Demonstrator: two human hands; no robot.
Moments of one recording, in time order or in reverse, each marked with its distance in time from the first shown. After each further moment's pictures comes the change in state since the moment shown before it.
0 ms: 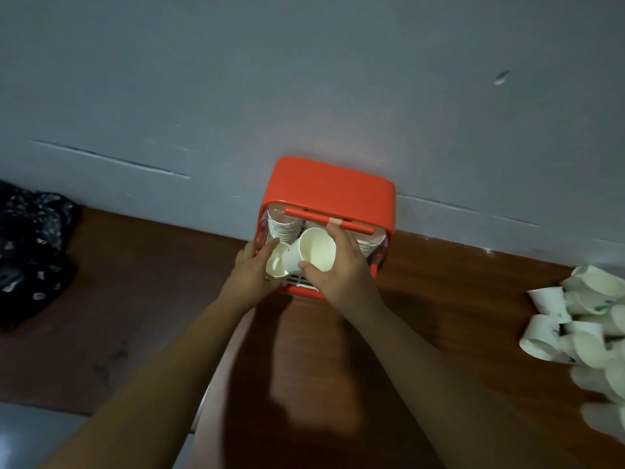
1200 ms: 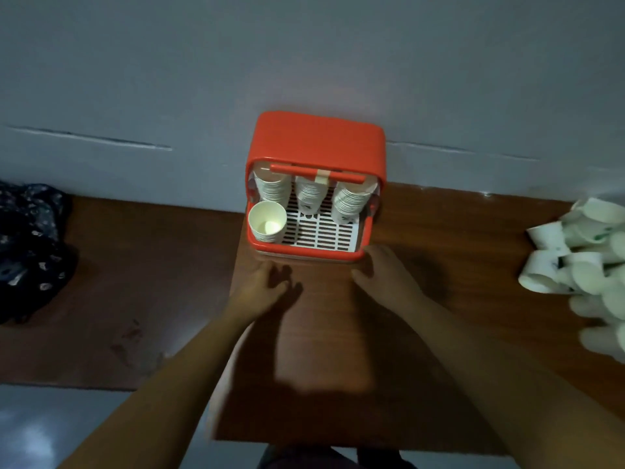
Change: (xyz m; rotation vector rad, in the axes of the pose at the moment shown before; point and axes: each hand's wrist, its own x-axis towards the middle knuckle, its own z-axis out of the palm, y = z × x) left_hand -0.066 -0.004 0.042 -0.100 -0.286 -0.149; right_hand -0.076 0.107 -0.034 -0.287 -0.314 0.286
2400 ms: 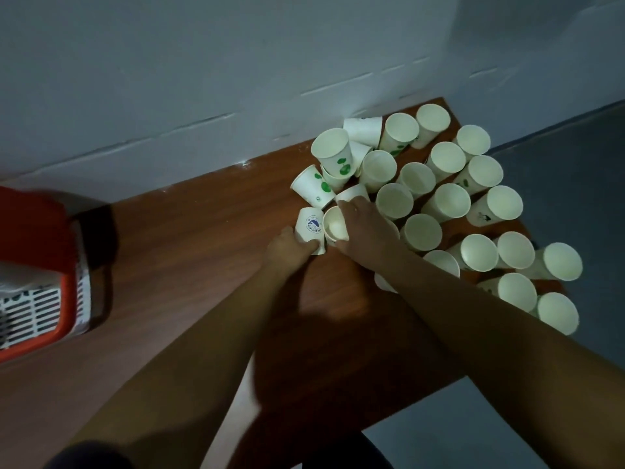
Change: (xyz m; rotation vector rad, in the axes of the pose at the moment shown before) left_hand 0.130 0.398 0.413 0.216 -0.234 0.017; right_hand -0.054 0.428 -0.206 -0.312 0.158 0.211
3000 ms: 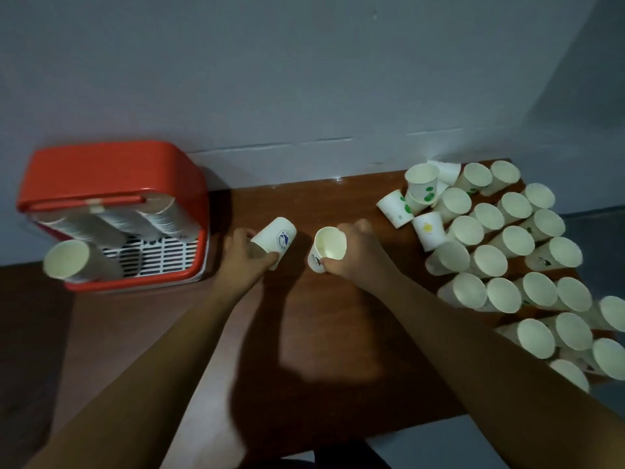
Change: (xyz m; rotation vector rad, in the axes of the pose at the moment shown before) left_hand -0.132 -0.181 -0.168 -0.305 0.407 0.069; right_hand -0.054 -0.206 -0.040 0.377 -0.022 -0.068
